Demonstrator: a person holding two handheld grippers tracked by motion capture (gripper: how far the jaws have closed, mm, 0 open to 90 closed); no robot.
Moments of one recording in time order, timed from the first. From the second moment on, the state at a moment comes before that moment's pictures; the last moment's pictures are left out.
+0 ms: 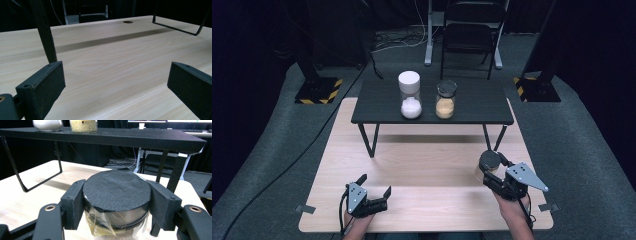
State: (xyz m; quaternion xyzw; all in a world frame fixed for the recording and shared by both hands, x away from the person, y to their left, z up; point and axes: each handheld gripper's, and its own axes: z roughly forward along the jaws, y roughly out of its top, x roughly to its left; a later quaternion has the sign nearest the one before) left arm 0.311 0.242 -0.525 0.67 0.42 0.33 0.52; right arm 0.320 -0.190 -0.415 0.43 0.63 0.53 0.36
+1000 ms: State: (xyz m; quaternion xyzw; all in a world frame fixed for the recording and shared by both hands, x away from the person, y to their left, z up) left arm 0.311 0.242 -0.525 0.66 0.42 0.33 0.53; right arm 0.322 -0.187 -0.382 0.41 0.64 0.55 0.36
